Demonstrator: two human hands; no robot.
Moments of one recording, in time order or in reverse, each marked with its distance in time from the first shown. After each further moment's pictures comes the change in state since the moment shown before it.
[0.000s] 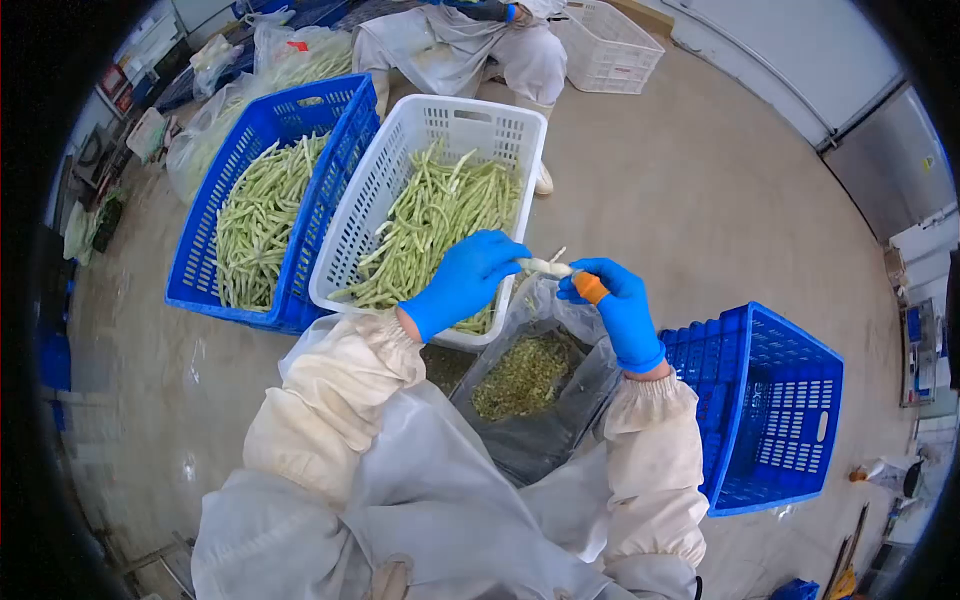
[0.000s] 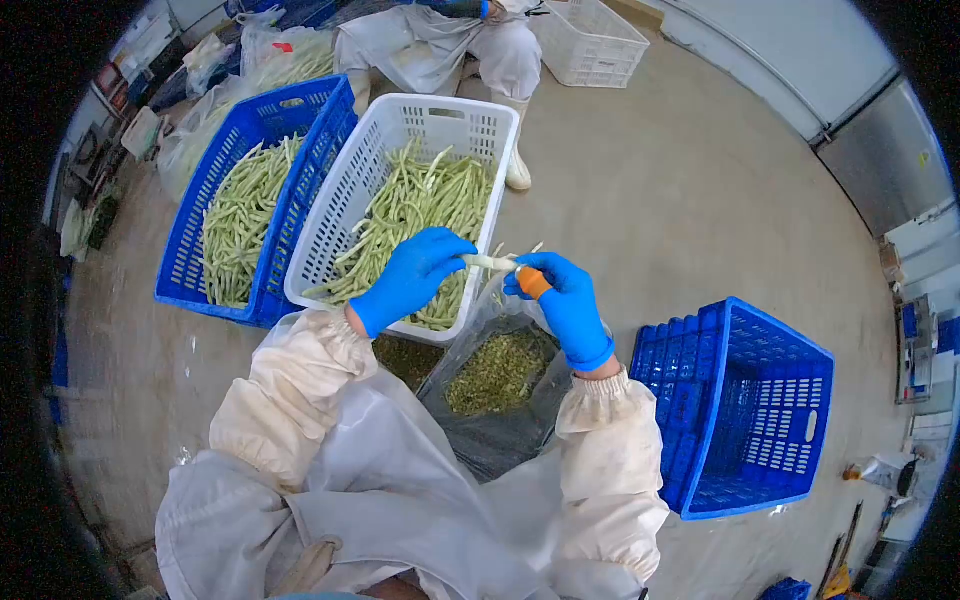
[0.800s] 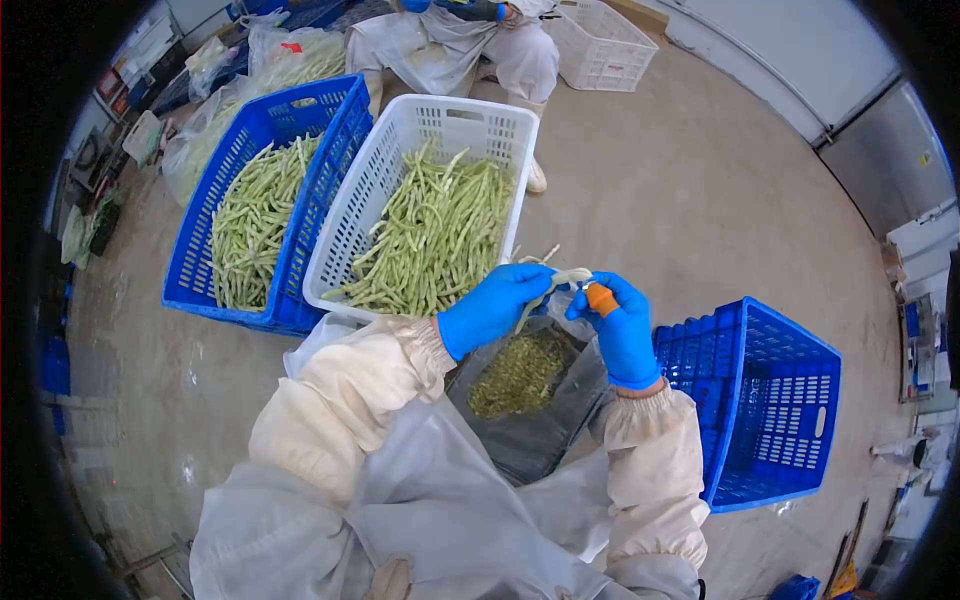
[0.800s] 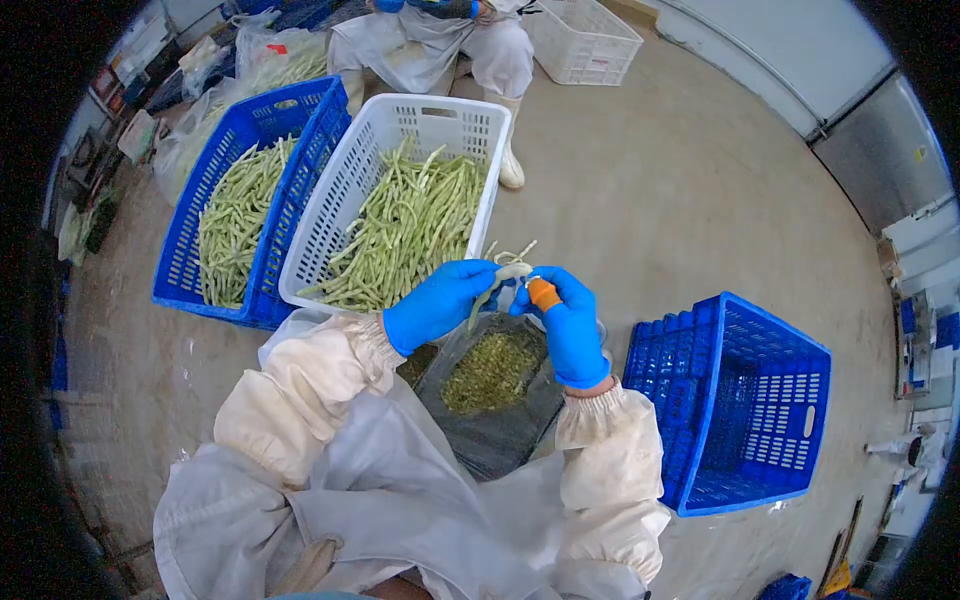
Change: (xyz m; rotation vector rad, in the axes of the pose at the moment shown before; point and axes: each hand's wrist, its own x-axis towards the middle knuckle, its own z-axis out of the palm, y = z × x) left_hand -0.002 0.024 0.053 -1.046 -0.239 -0.576; right_hand -0.026 0.006 0.003 0.182 0.170 -0.046
